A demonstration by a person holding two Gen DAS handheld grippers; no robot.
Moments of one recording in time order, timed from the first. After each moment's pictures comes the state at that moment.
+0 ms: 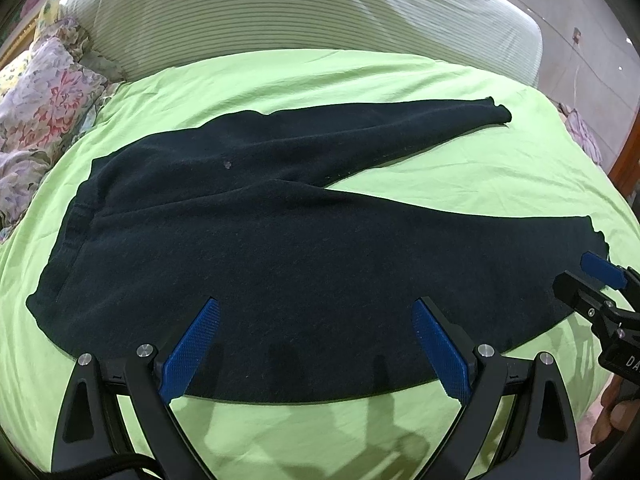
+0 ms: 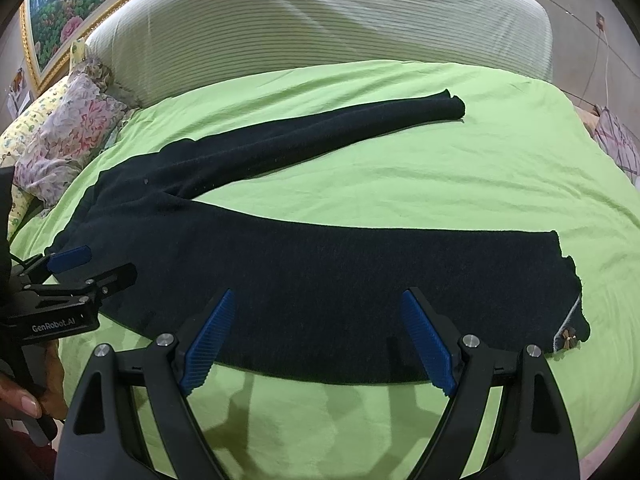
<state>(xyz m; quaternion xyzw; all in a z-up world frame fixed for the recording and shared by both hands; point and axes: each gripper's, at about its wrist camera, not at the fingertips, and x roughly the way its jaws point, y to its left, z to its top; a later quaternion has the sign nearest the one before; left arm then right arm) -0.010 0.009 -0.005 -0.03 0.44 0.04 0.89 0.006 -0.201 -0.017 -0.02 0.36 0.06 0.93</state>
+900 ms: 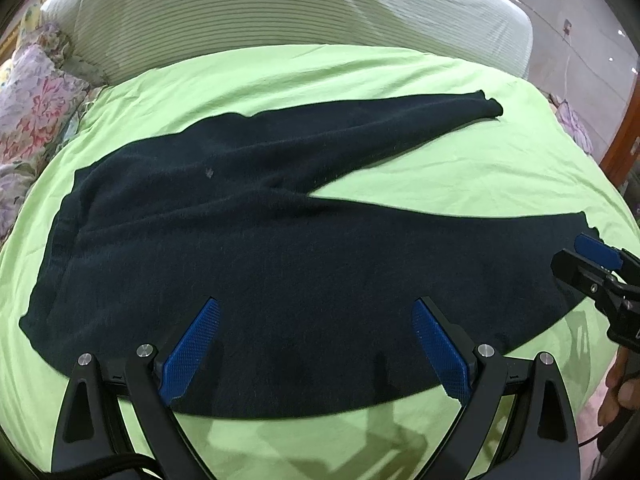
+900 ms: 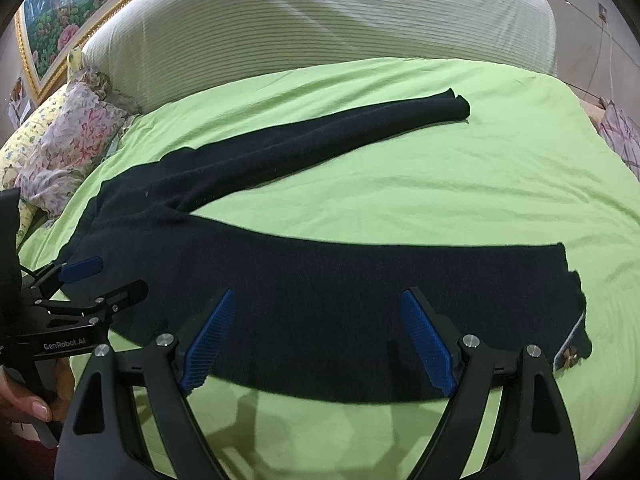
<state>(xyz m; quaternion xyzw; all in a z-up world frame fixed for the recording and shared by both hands) 0.009 0.010 -0.001 -0.03 0.46 0.01 0.89 0.023 -0.207 -0.005 0.00 0.37 0.07 0.93</state>
